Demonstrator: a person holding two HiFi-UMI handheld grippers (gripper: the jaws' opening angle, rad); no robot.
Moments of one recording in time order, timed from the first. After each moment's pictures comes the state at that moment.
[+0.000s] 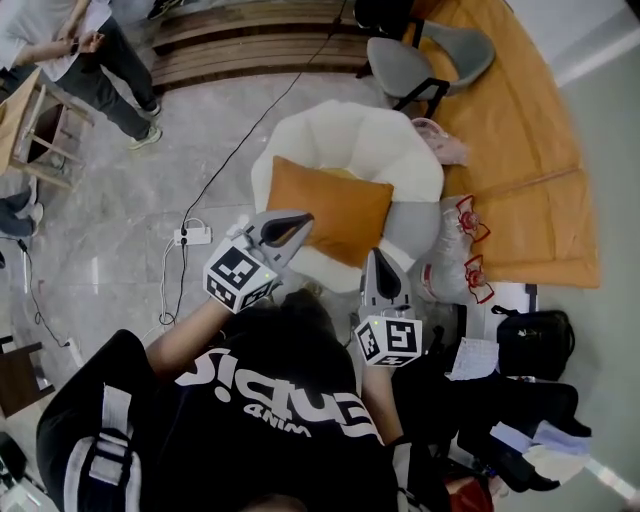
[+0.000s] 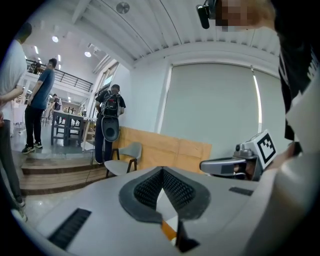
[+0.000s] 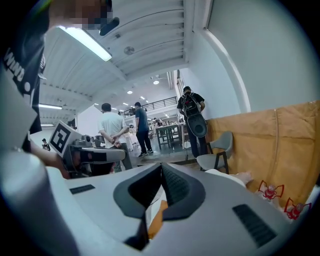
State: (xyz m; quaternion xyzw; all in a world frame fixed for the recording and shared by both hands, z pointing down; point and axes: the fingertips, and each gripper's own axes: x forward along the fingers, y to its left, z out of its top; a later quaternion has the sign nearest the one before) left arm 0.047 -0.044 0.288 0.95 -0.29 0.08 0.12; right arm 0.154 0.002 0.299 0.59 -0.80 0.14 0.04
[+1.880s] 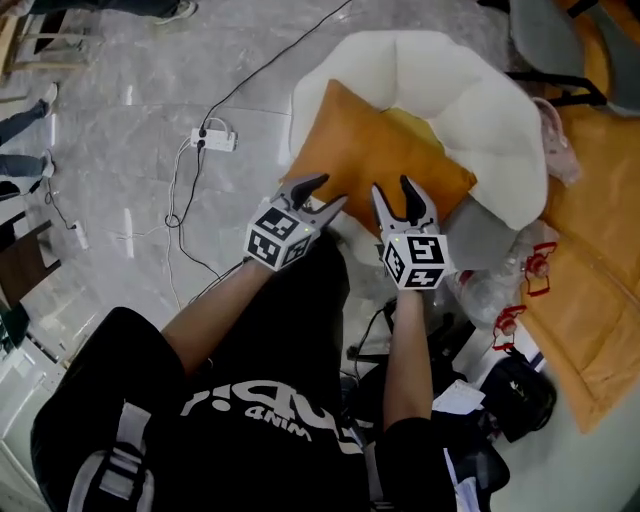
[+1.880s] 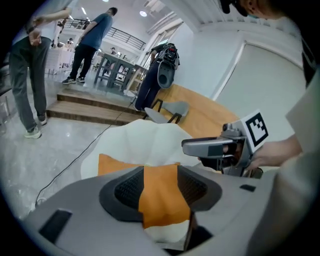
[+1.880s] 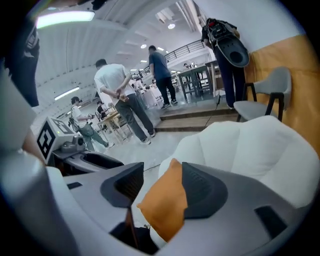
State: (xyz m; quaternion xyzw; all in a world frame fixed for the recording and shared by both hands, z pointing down) left arm 0.016 -0.202 0.656 0.80 -0.41 0.19 0.39; right arm 0.089 -0.251 0.645 0.36 -0.85 0.29 0.24
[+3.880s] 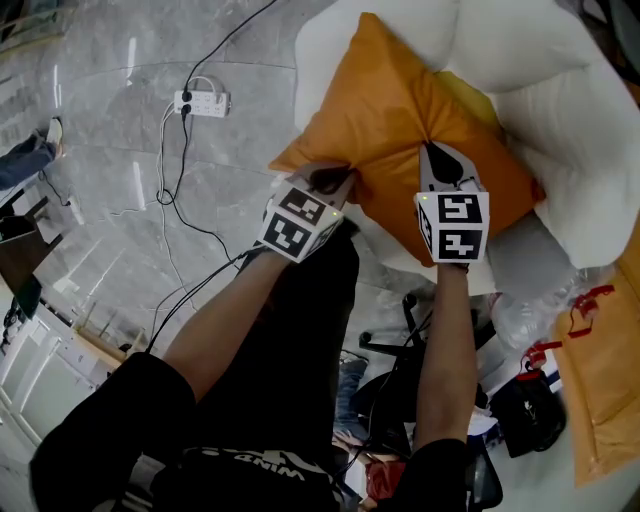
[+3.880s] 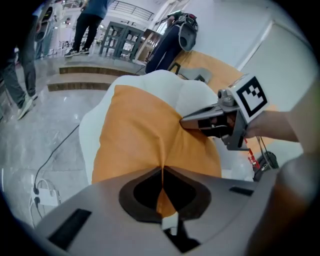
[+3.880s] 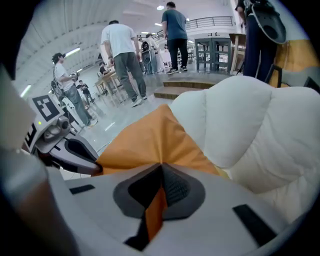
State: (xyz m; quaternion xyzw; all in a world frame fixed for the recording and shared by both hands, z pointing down) left arm -0.004 -0.193 0.893 0.74 -0.38 0.31 0.46; right arm 0.075 -0.295 0.883 0.28 -0.82 0.26 0.43
